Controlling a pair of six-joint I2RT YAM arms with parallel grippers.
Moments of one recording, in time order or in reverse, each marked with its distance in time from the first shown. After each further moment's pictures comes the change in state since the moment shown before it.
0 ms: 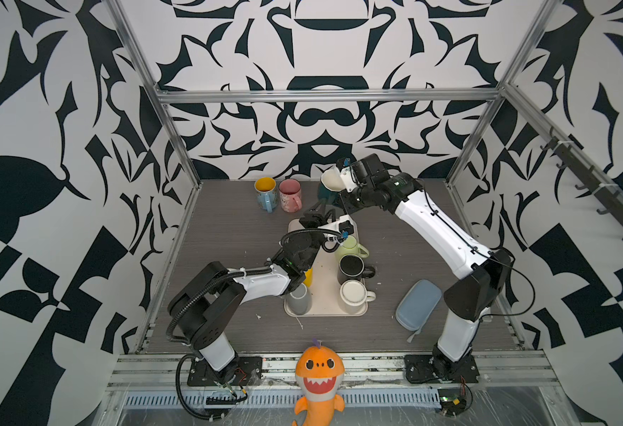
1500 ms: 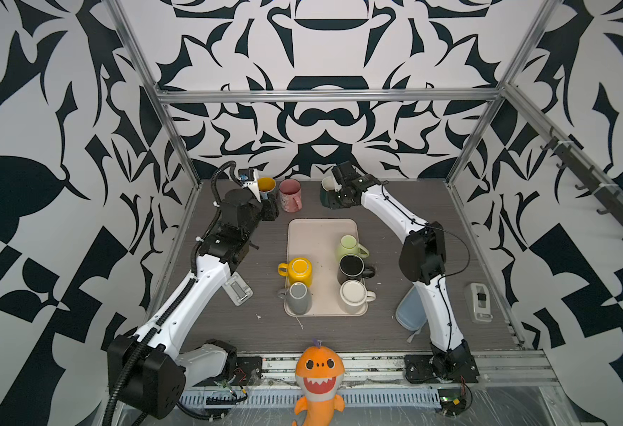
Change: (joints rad) left arm 0.451 -0.460 0.232 -1.147 0.304 -1.328; right arm -0.055 0.536 0.337 0.099 0.084 0.203
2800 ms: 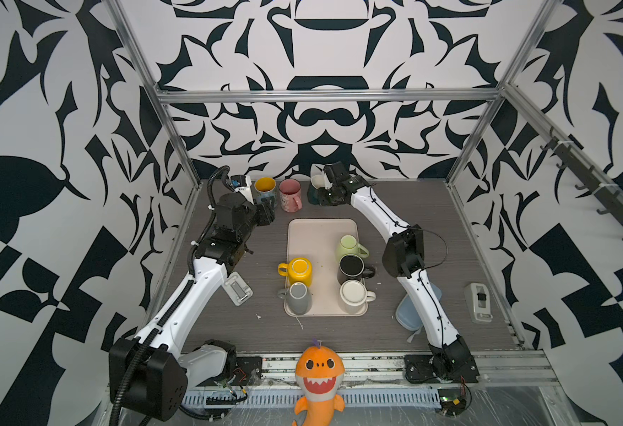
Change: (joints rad) left arm 0.060 -0.011 -0.053 -0.019 0.082 -0.080; right arm 0.002 0.248 0.335 -0.018 -0.124 0.048
